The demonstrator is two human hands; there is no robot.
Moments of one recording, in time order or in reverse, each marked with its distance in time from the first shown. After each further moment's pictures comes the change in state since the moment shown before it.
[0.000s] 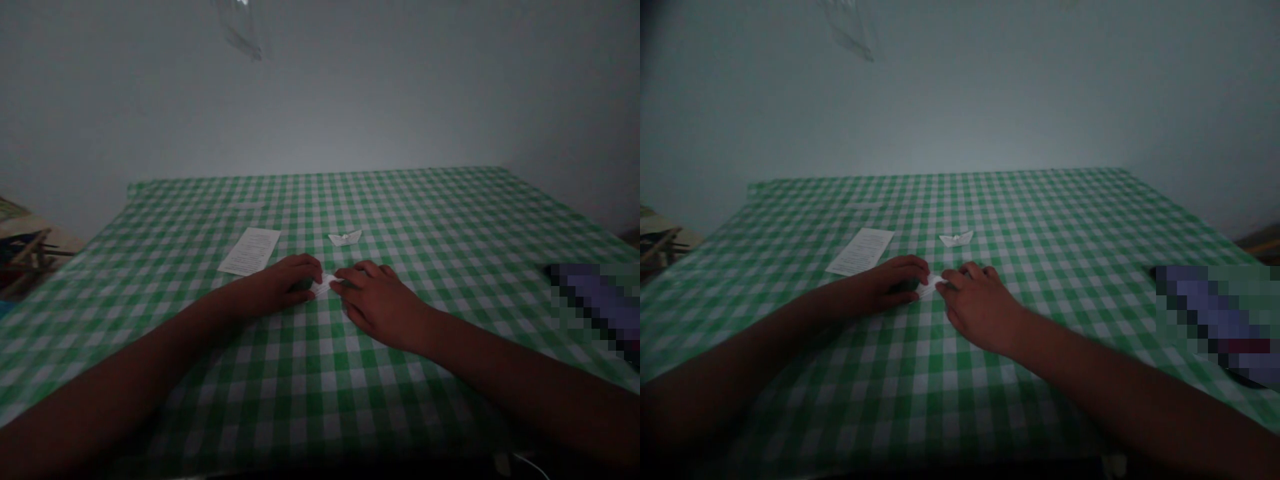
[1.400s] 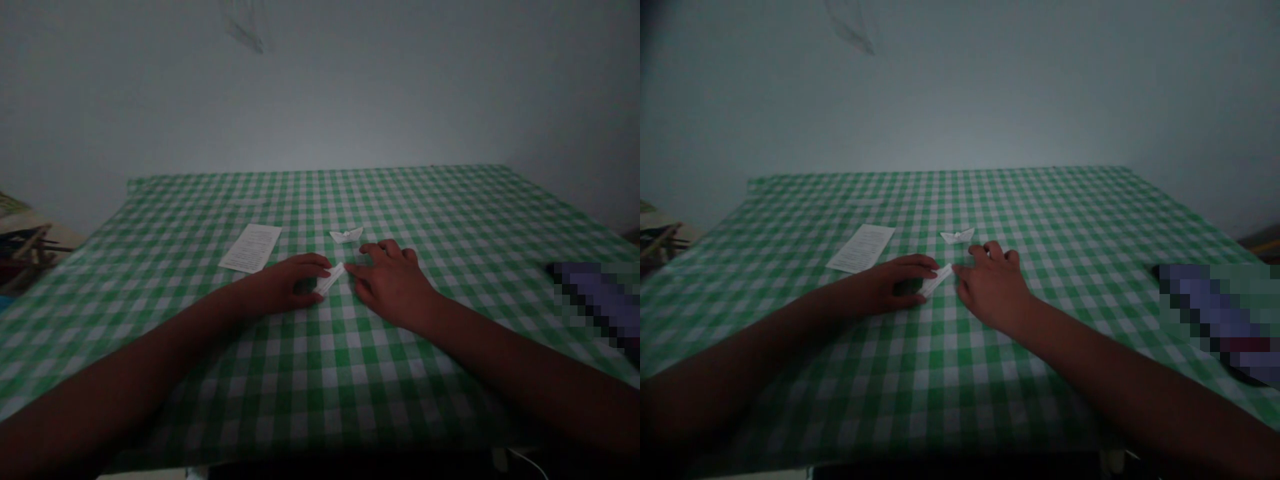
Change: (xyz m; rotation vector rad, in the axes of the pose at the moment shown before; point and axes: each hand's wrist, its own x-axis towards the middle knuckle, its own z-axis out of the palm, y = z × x) left_hand 0.001 0.004 0.010 -0.011 0.040 -0.080; right_hand 0.006 0.013 -0.005 -0.156 0.048 0.268
